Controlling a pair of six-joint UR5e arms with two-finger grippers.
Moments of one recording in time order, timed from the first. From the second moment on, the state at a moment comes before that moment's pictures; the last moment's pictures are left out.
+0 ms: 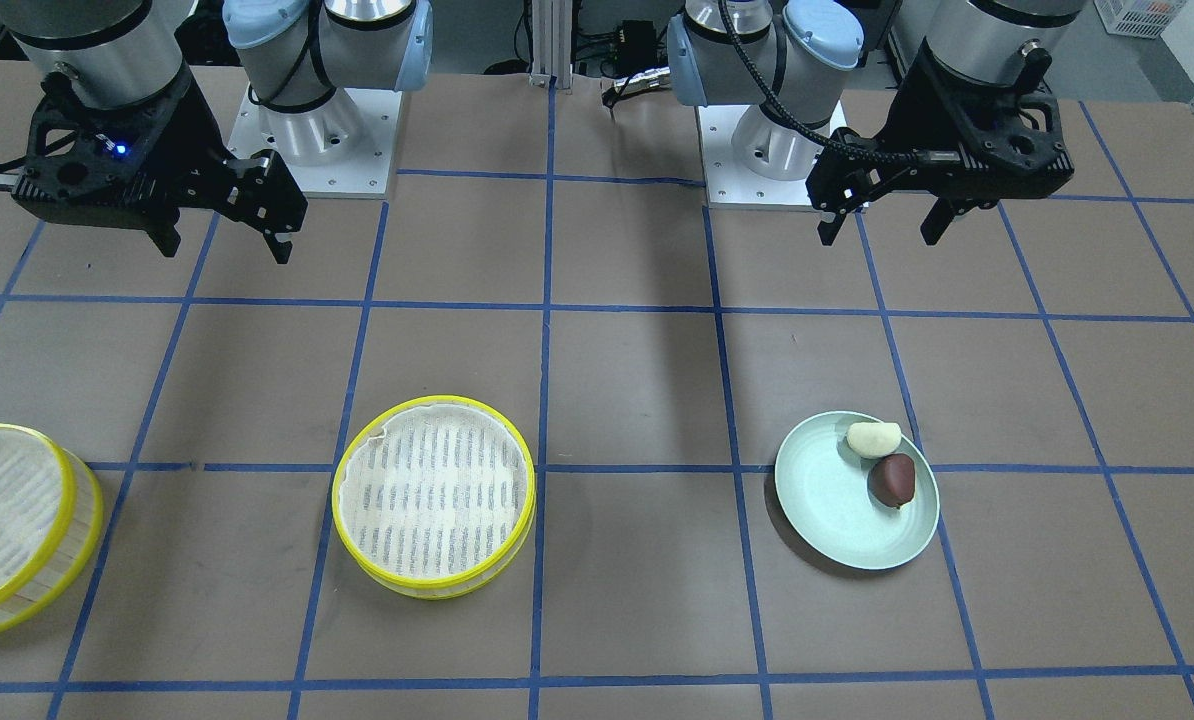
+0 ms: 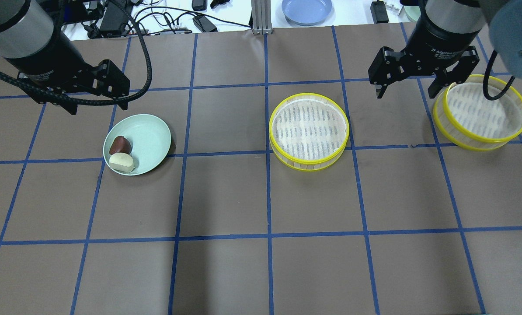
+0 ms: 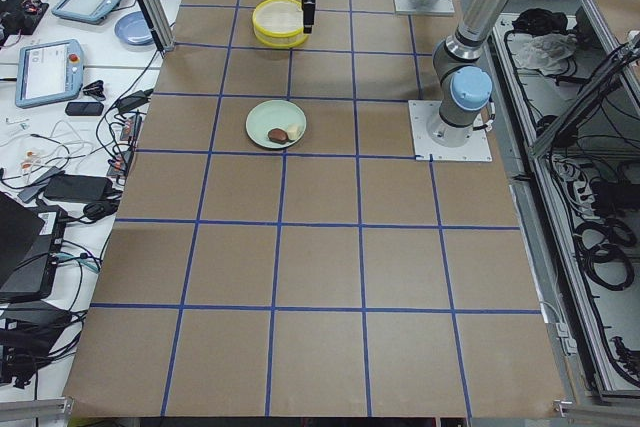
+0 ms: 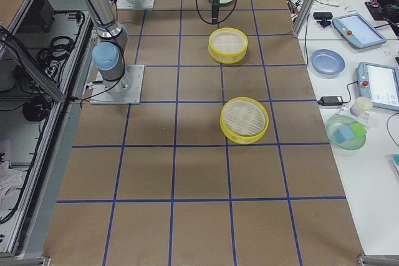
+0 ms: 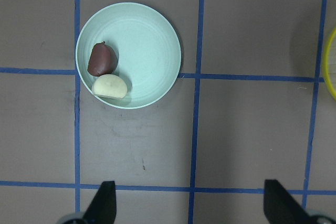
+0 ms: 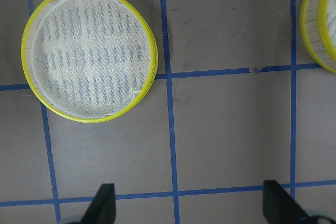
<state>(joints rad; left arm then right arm) -1.48 -1.48 -1.60 -1.57 1.57 0.04 1.54 -1.58 1.57 -1.58 -1.57 0.03</state>
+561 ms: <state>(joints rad) -1.48 -1.50 -1.60 -1.57 1.57 0.04 1.45 -1.55 1.57 -1.64 -1.57 0.03</state>
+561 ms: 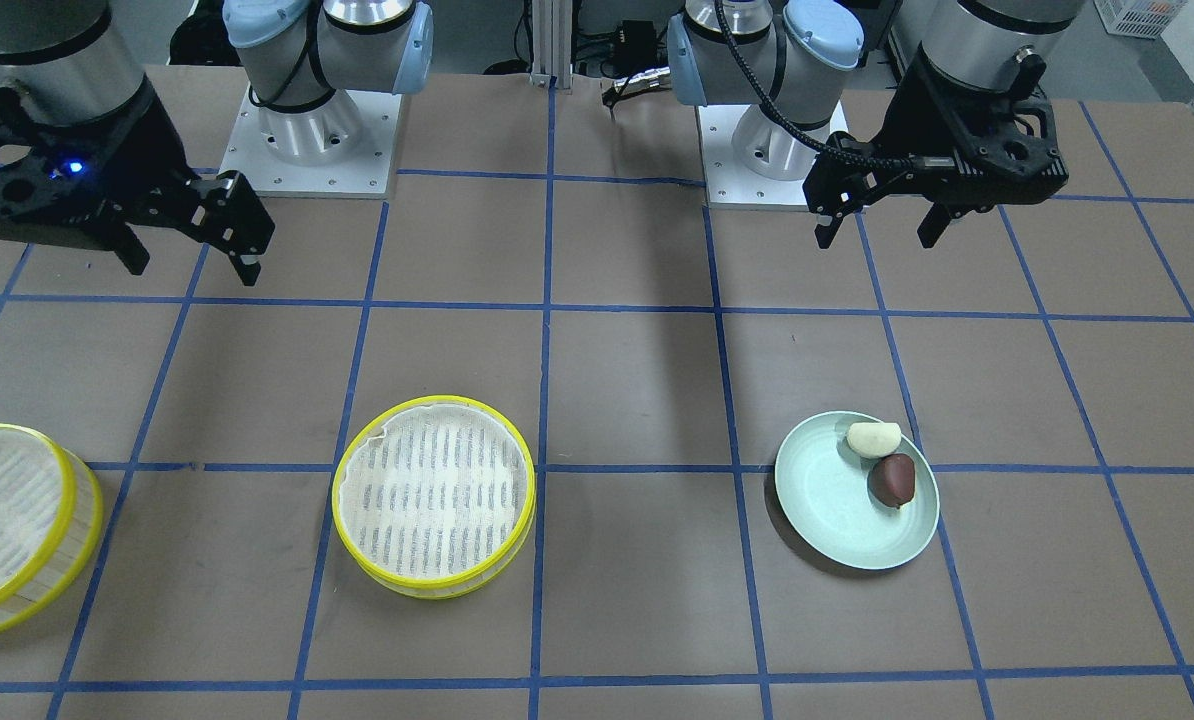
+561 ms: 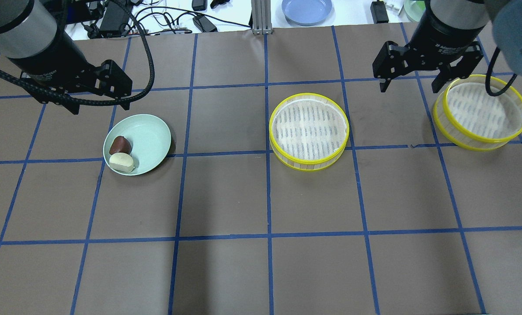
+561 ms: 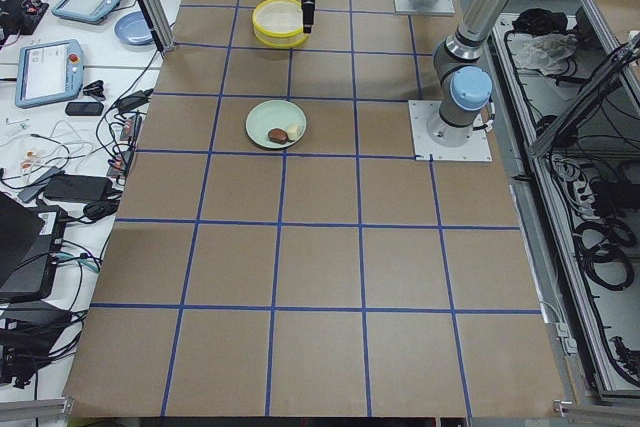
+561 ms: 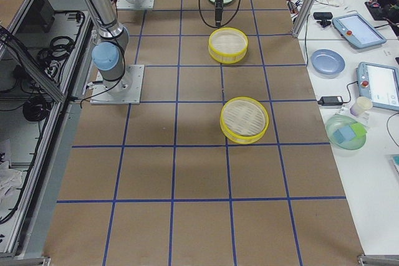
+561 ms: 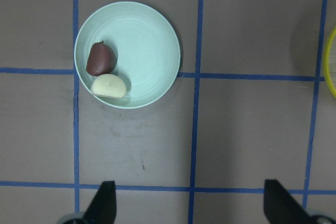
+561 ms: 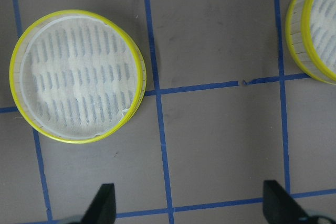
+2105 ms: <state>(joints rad) -1.31 -1.89 -1.75 -1.23 1.60 0.39 0.87 -1.03 1.55 -2.17 -1.59 -0.54</state>
